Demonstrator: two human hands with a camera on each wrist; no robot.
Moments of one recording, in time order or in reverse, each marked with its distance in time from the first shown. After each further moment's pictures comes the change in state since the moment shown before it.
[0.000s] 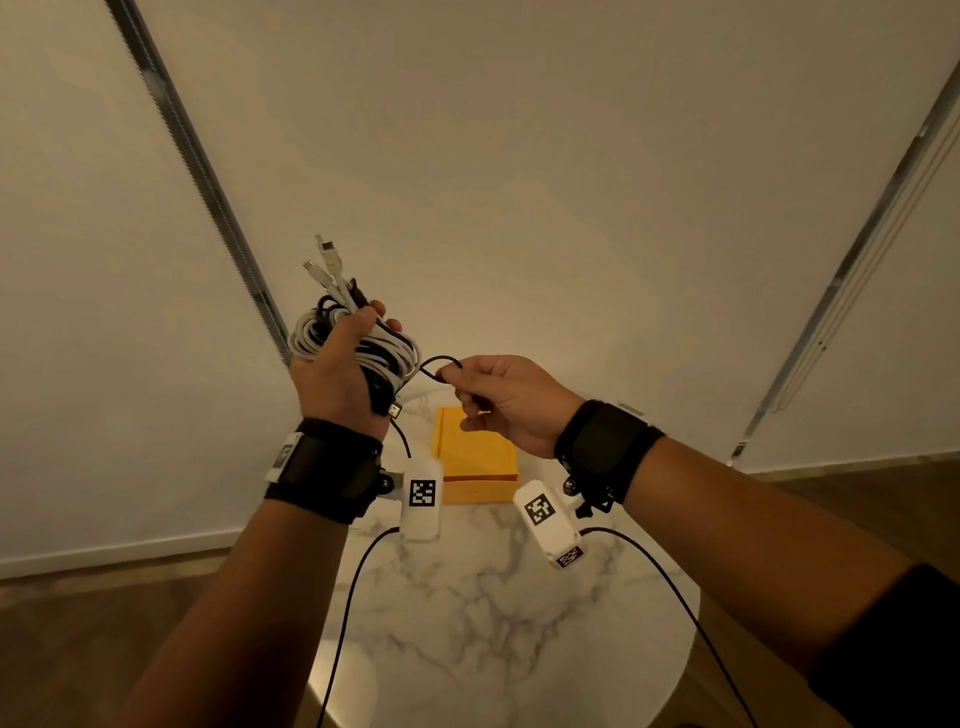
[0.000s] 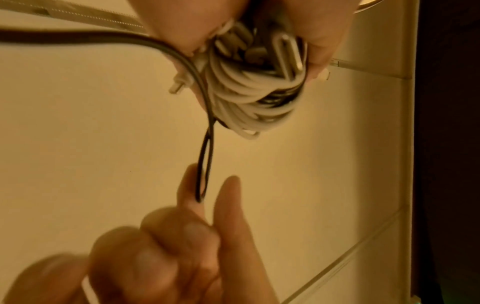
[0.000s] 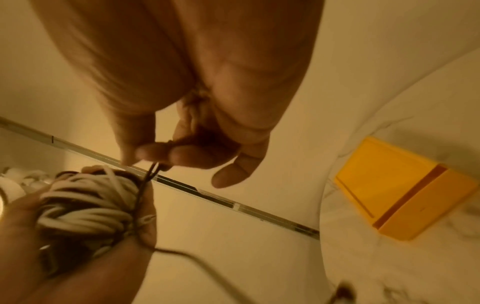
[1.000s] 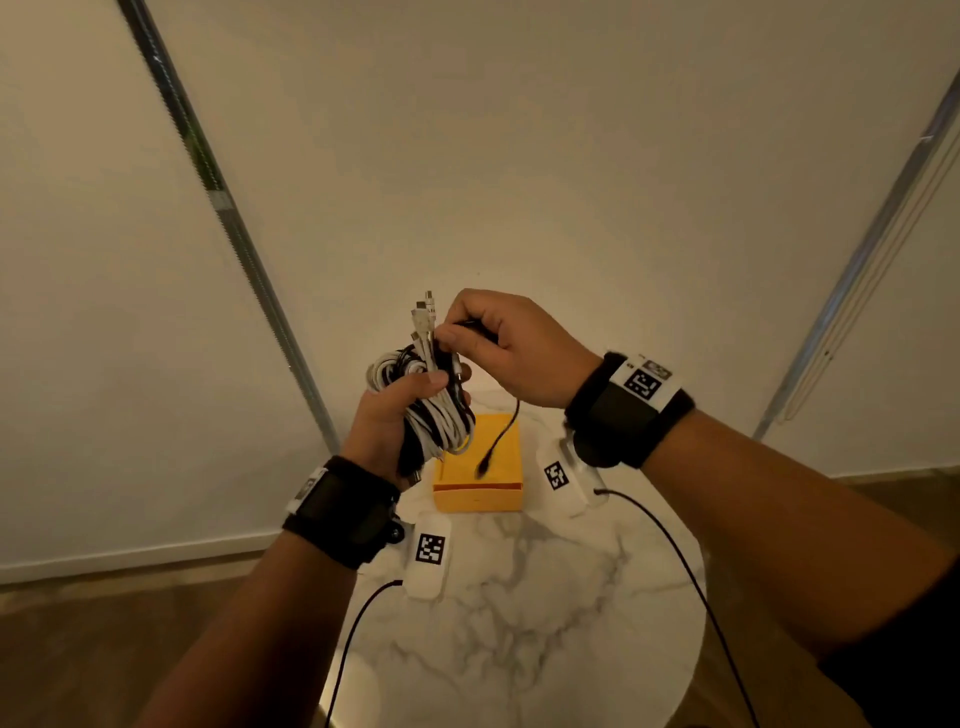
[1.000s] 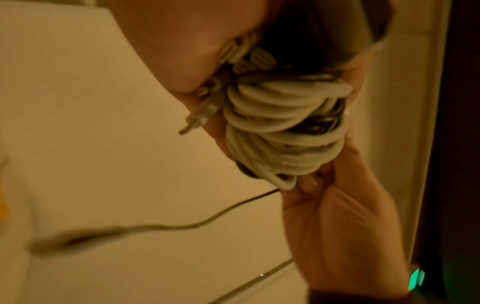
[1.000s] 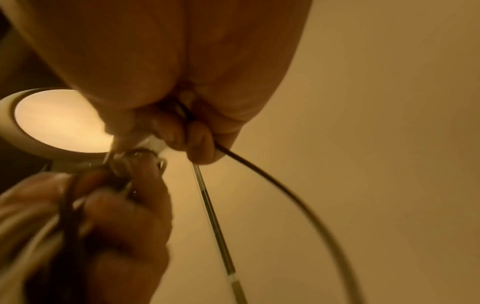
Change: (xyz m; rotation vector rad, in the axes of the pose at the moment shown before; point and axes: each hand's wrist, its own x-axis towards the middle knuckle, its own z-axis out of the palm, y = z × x) left_hand -0.020 -0.020 -0.019 0.179 -0.464 -0.296; right_hand -0.013 -0.066 0.006 -0.942 0.034 -0.704
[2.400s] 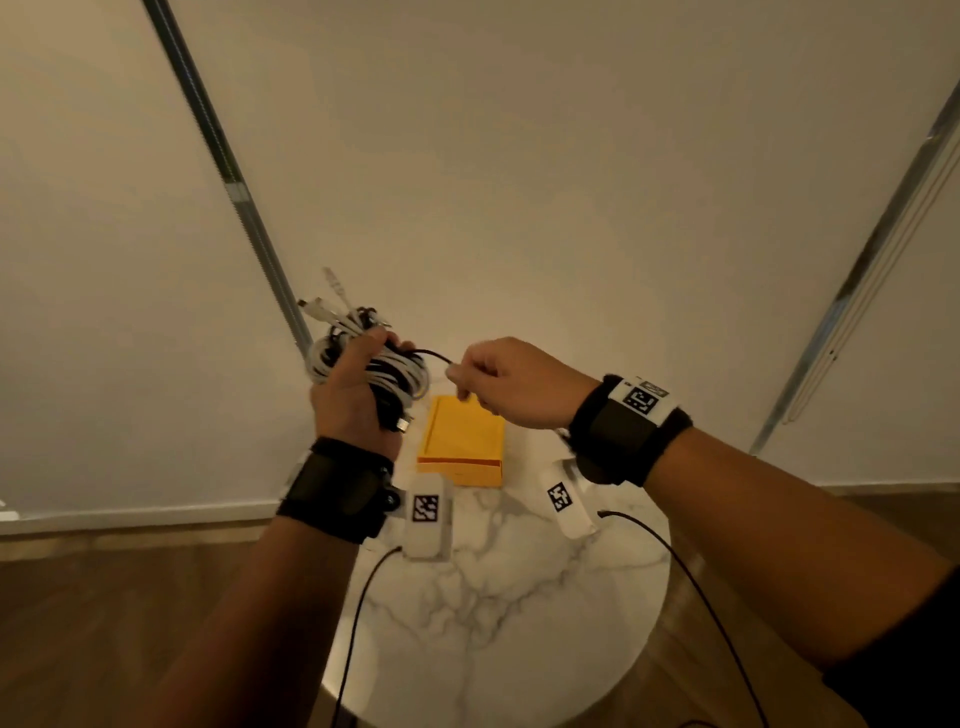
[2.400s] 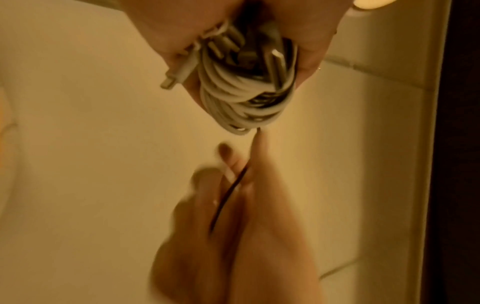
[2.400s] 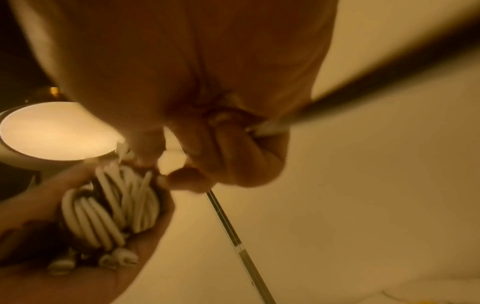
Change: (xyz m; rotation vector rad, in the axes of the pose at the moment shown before) left_hand -0.031 -0.023 0.066 -0.218 0.499 0.208; right_hand -0.083 0.016 -0.026 -0.032 -0.250 0.253
